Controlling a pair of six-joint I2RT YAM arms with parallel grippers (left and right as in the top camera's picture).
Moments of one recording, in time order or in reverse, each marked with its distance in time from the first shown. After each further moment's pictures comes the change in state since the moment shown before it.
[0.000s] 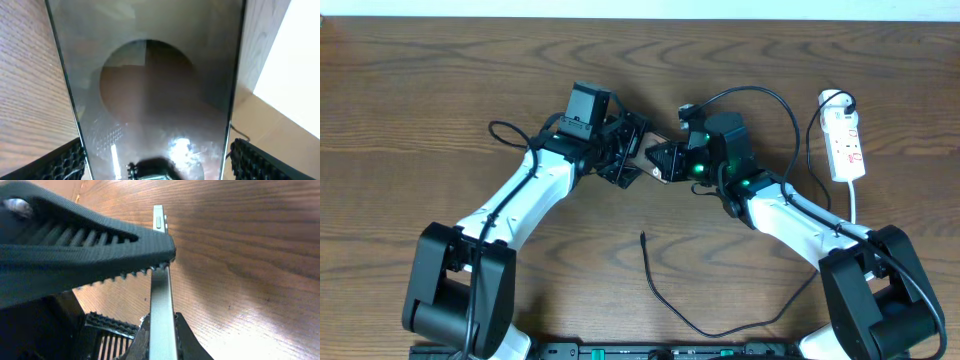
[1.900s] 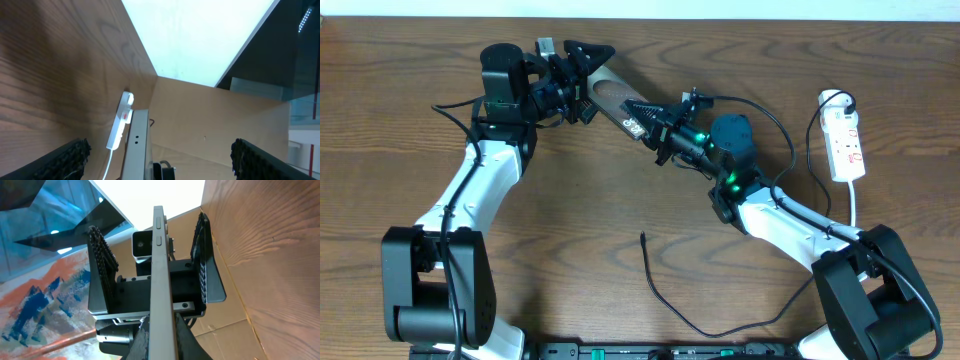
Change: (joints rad) left arm 0.283 -0.003 0.002 0.577 0.328 0.063; right arm 0.058 0.008 -0.003 0.608 0.025 1.300
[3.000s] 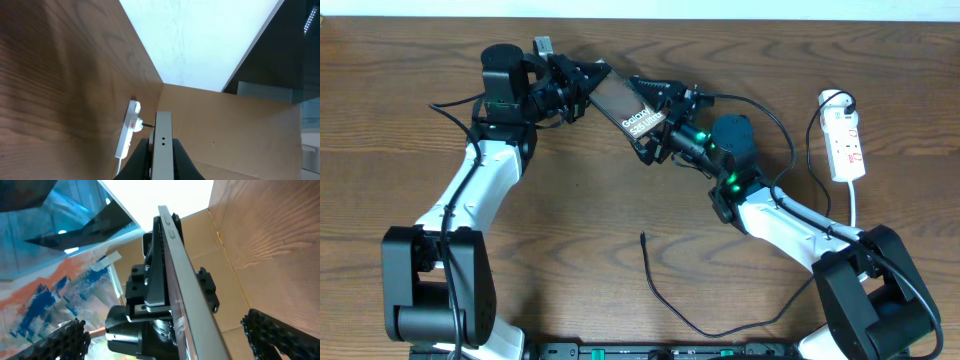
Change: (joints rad) left arm 0.005 0.000 0.000 -0.012 -0.043 0.061; right arm -0.005 0.000 0.001 0.027 0.018 0.005
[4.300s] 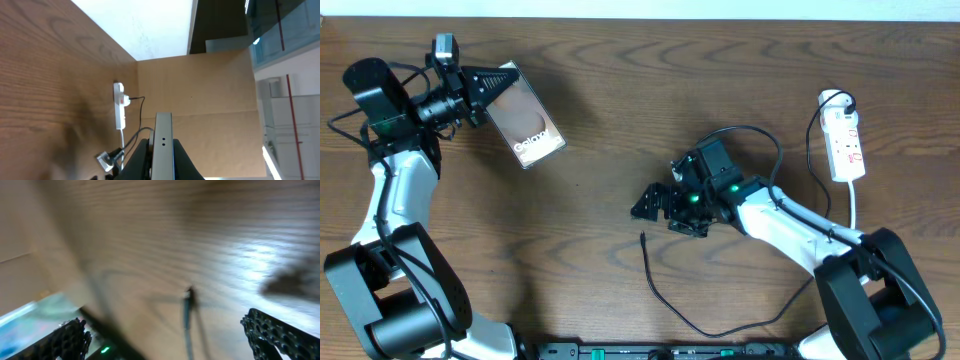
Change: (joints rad) left arm 0.438 0.000 0.000 0.127 0.641 0.171; right arm 0.022 -0.014 0.010 -1.179 -0.158 -1.146
